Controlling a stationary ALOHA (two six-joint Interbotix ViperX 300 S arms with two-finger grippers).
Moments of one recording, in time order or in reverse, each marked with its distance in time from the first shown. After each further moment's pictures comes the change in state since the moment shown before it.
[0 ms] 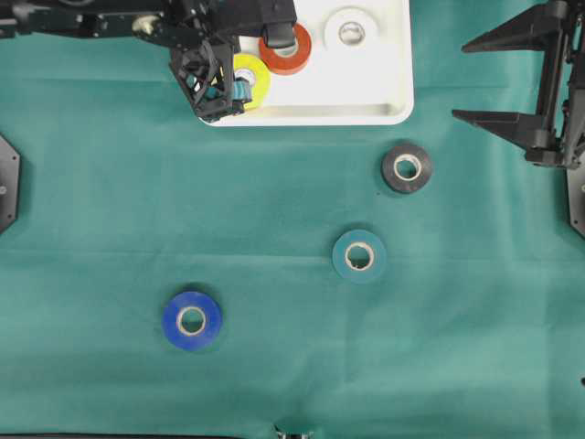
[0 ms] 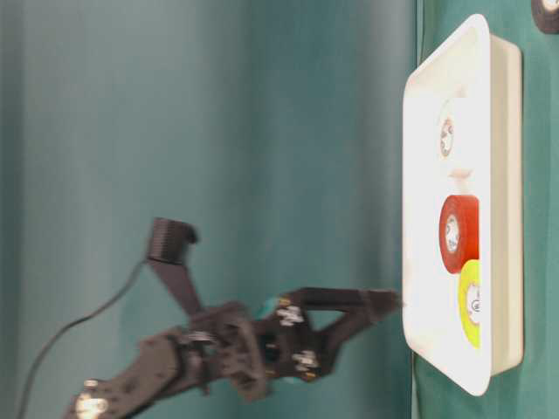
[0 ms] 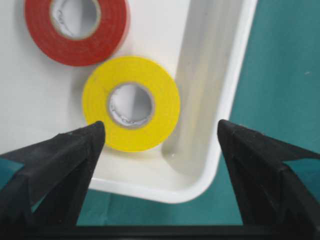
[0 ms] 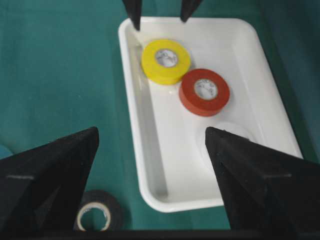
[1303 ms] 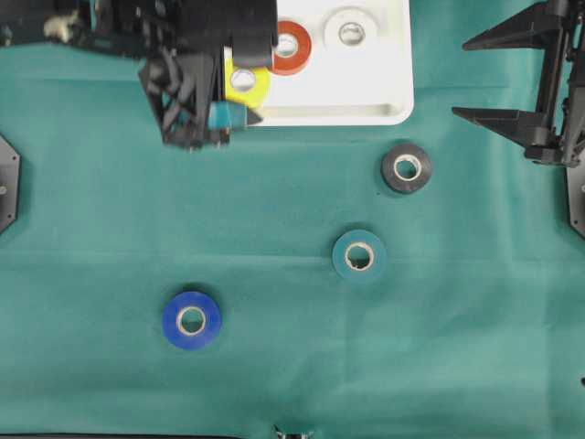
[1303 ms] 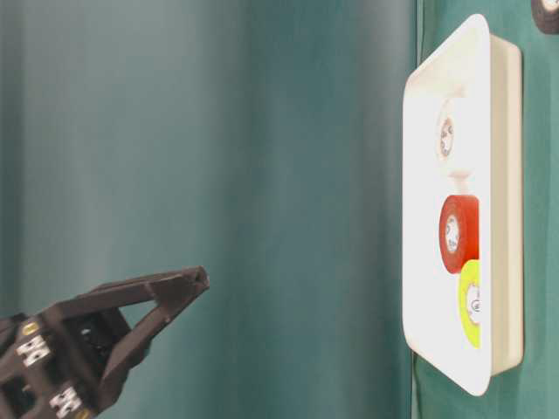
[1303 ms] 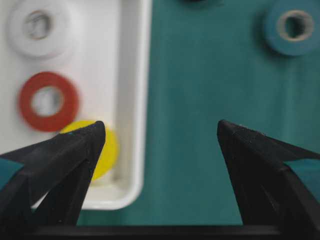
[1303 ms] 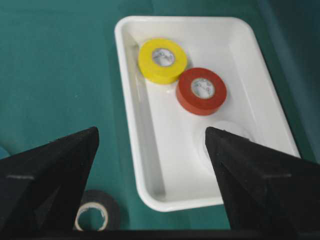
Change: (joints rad) left arm -0.216 -0.186 -0.164 0.005 0.138 -0.020; right arm -0.009 0.000 0.002 0.000 -0.002 0.000
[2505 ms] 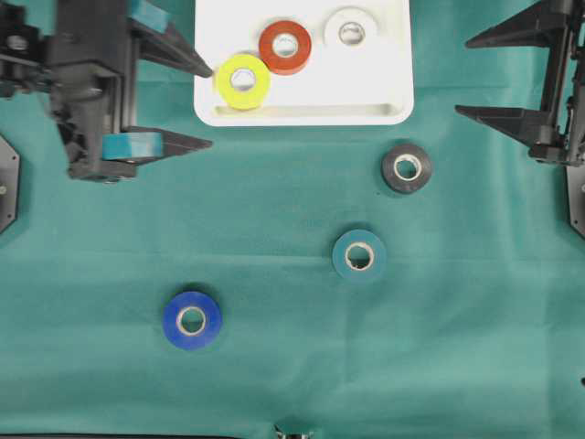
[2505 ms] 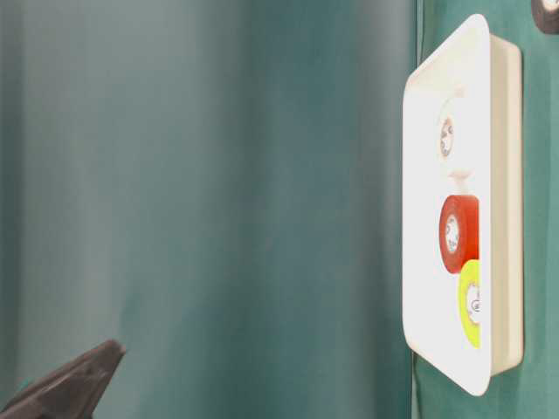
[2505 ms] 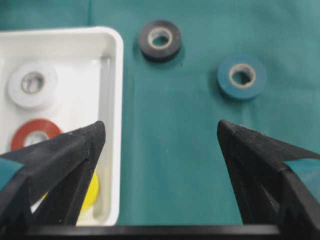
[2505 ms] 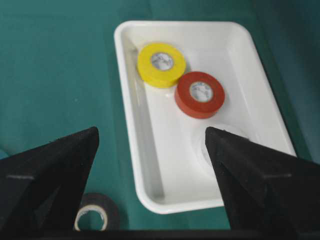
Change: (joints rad) left arm -0.048 -0.337 0.298 0.000 -0.299 -0.032; right arm 0.000 -0.014 0.000 0.000 0.002 0.000
